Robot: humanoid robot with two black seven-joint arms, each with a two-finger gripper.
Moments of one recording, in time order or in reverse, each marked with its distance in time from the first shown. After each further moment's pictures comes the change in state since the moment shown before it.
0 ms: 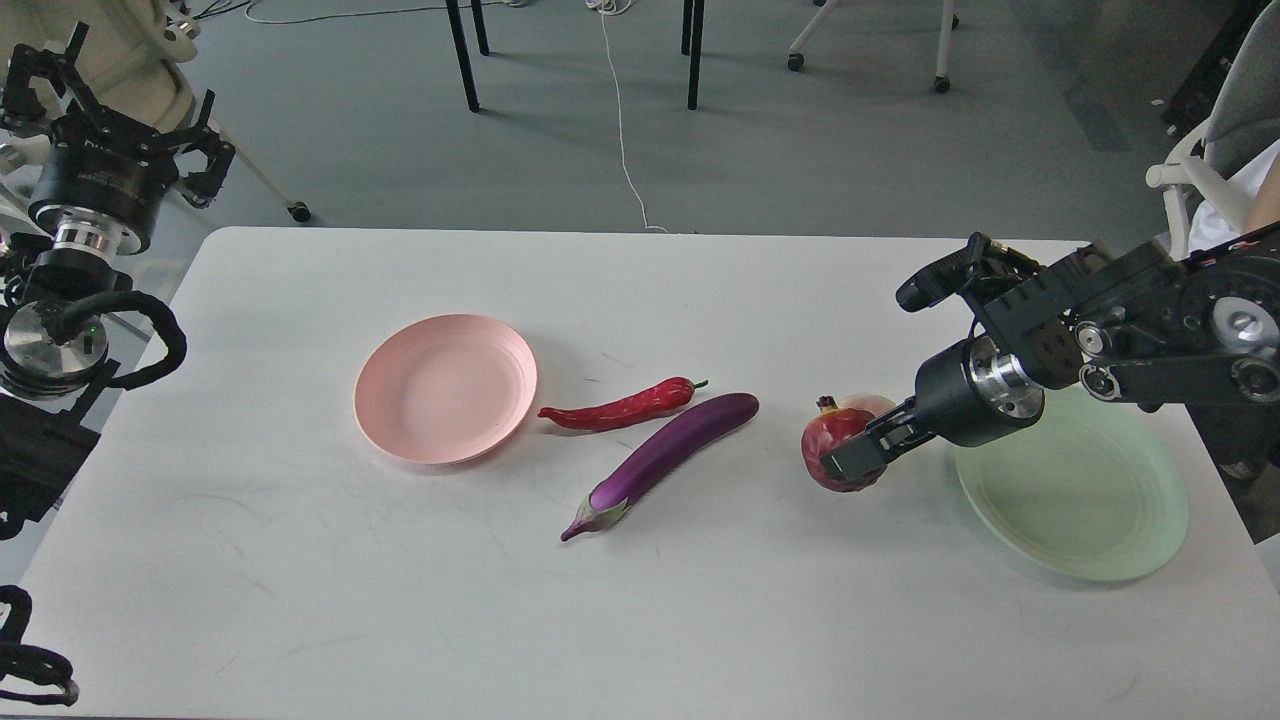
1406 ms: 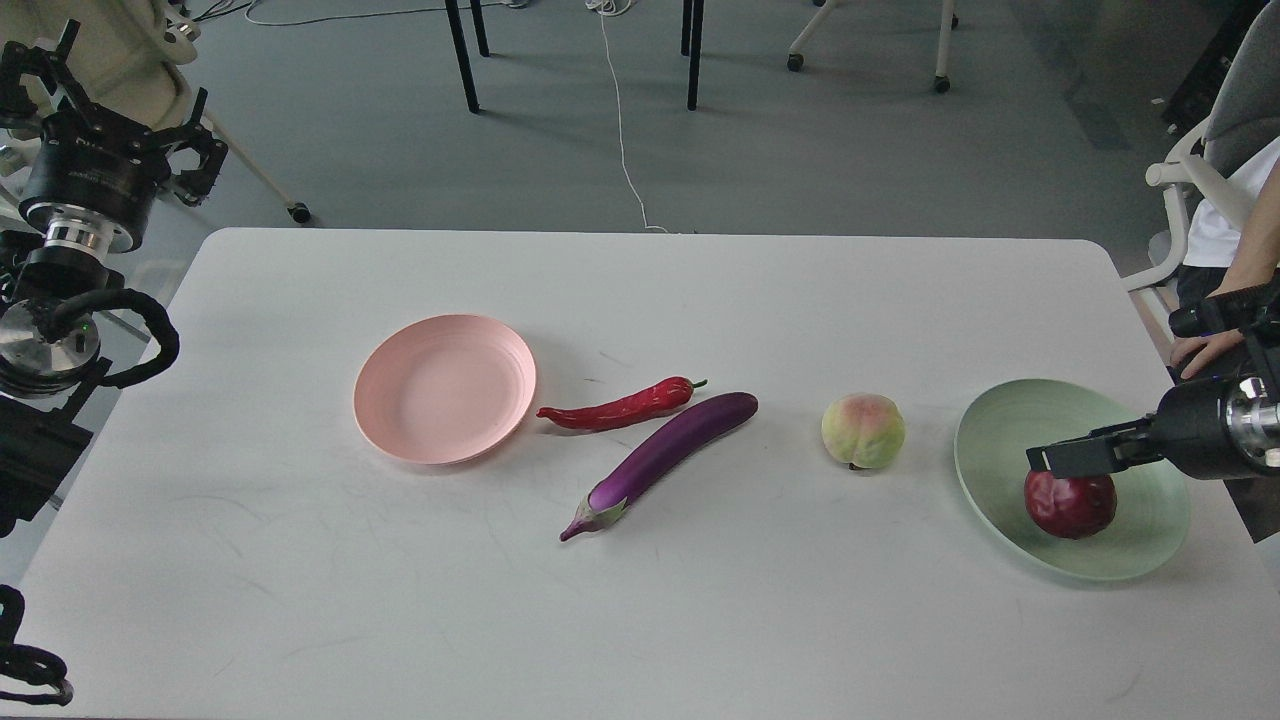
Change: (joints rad) left arm -0.003 0.007 0.001 0.000 0.000 0.000 0.001; right arm -0.235 -0.442 0.126 -0.121 -0.261 -0.052 -0.016
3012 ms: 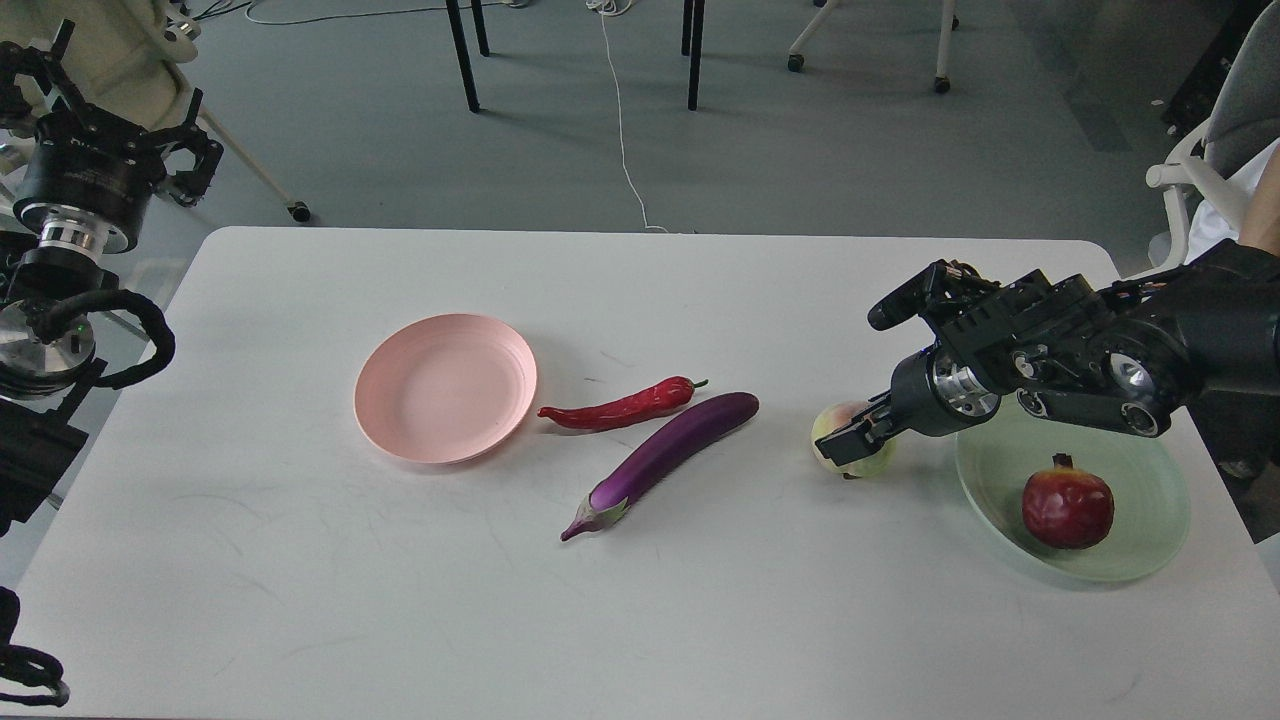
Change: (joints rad) left arm 0.005 0.009 0.000 0.000 0.003 0.000 -0.002; right arm -0.160 0.594 0.040 -0.325 0.056 0.043 -0.013
